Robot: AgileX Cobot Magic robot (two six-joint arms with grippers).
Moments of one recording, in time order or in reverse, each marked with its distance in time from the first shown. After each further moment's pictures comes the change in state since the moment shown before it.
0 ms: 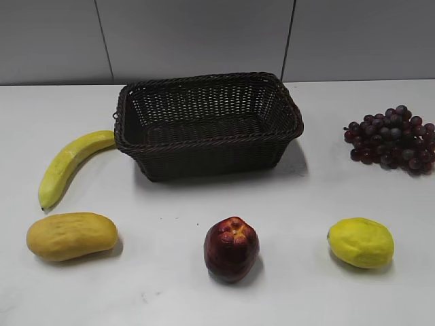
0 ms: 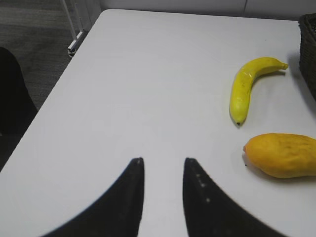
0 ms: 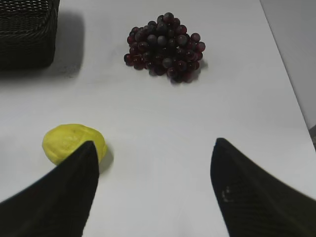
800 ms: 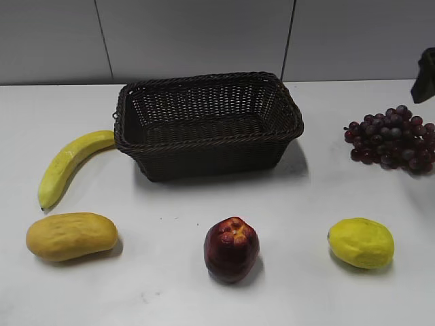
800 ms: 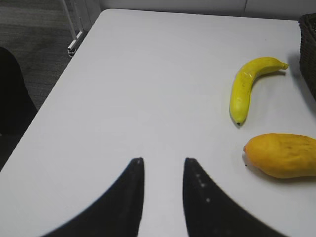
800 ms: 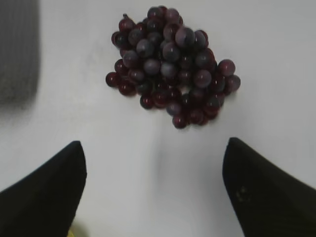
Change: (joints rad) left arm 0.000 0.000 0.000 0.000 0.000 0.000; right arm 0.000 1.211 -0.700 -0.035 -0.004 -0.029
